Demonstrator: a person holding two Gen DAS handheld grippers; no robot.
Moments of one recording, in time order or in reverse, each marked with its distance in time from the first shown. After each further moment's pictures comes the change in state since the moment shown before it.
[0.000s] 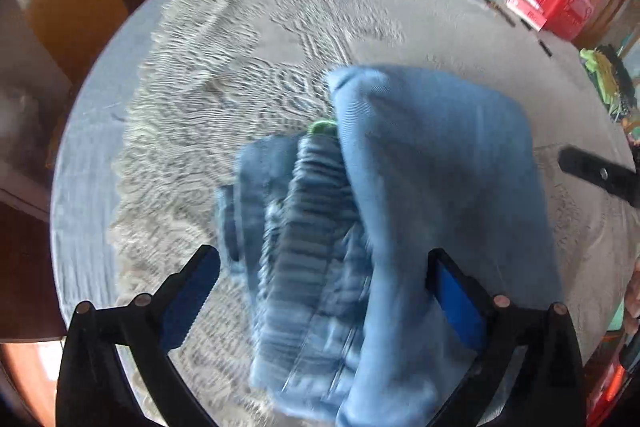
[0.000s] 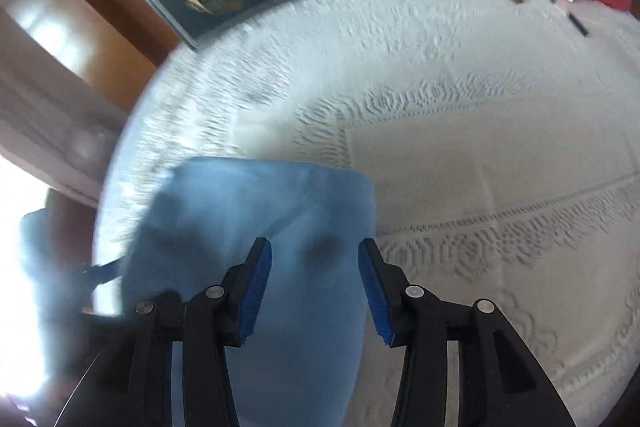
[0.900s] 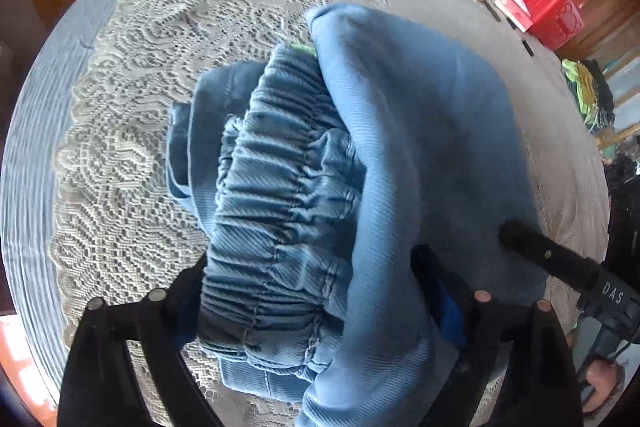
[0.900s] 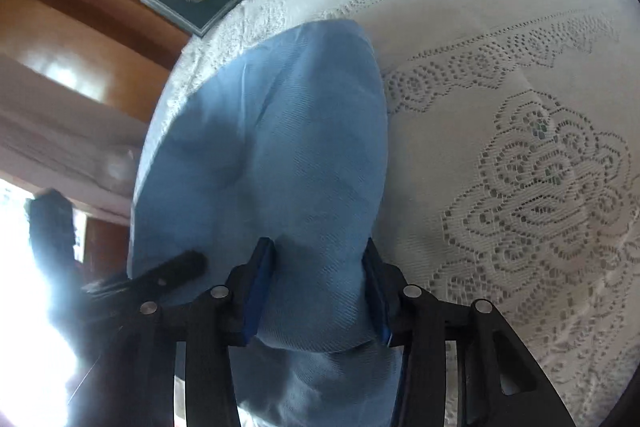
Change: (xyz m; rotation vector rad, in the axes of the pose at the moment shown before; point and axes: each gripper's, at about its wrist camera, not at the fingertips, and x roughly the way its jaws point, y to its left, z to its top) left arm 0.018 0.003 -0.025 -0.062 0.094 -0.139; right arm 0.034 -0.013 -0.088 0.234 0.007 0.159
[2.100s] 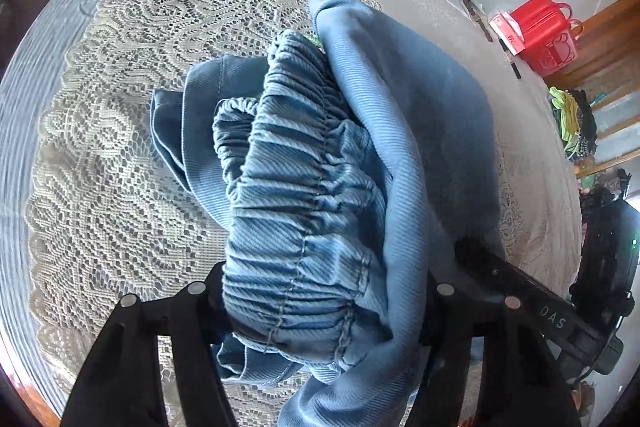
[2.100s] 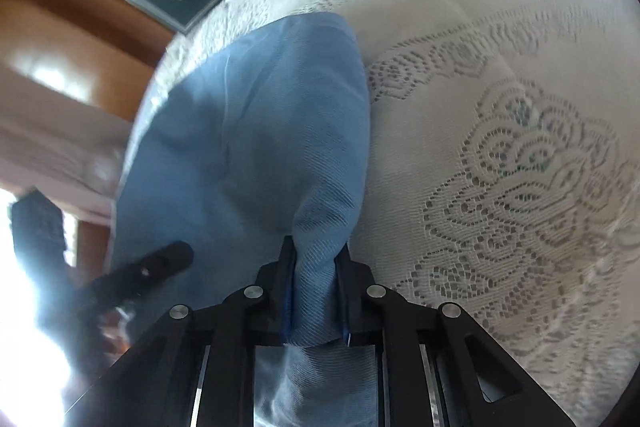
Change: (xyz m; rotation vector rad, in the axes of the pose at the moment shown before) left arm -0.008 0.010 -0.007 -0.117 -0.011 -0.111; right arm 0.003 0.013 -0.030 -0.045 0.028 -0.119
